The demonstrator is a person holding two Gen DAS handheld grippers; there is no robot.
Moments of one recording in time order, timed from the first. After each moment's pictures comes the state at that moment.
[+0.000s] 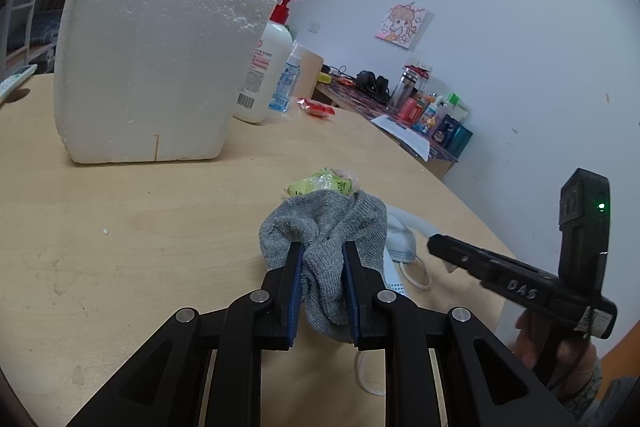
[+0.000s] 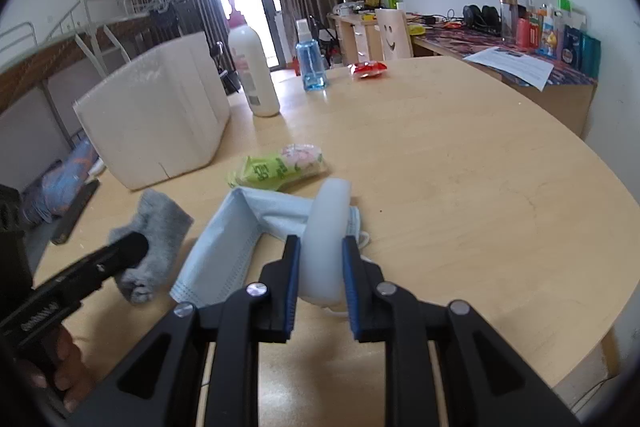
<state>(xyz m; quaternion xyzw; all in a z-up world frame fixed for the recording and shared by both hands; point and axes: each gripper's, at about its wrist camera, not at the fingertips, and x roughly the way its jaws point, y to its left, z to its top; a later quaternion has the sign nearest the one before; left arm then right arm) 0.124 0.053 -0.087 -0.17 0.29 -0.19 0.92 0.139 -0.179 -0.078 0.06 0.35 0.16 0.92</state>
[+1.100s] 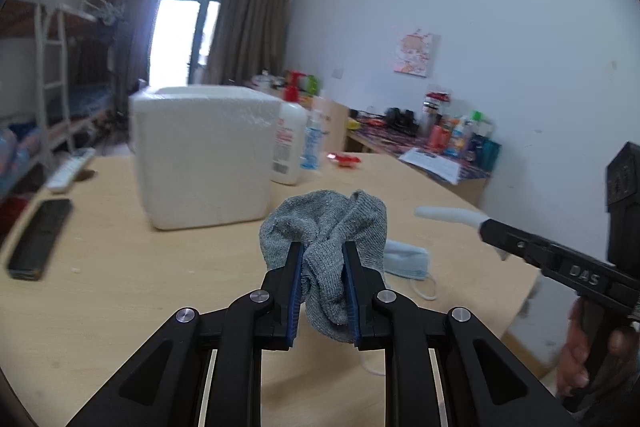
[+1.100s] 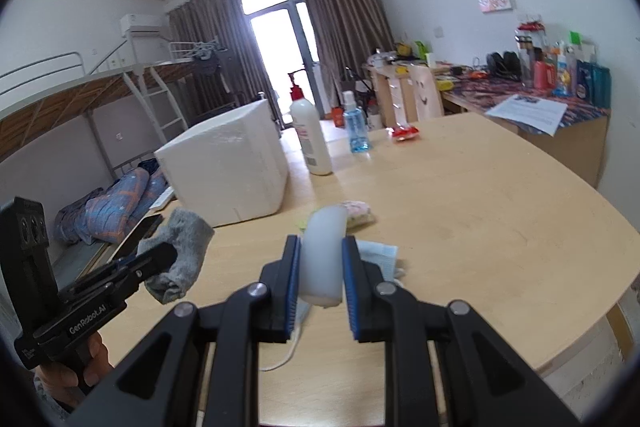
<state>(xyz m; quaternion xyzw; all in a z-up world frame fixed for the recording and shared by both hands) 0.039 0.047 -0.034 -0.07 0.22 -0.08 0.97 0.085 -0.186 -0.029 0.08 0.25 0.22 0.94</state>
